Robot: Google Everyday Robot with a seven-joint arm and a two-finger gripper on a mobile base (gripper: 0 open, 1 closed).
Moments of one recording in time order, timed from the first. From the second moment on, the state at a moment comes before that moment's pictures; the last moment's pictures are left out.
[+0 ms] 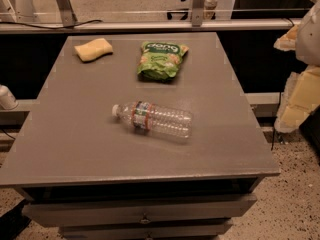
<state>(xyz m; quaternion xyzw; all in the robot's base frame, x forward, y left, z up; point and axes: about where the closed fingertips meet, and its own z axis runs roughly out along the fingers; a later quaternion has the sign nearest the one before) 0.438 -0.216 0.978 -0.60 0.78 -0.04 0.16</state>
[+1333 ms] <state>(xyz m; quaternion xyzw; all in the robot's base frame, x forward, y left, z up) 0.467 -0.122 0.955 -0.61 0.76 -0.01 0.20</state>
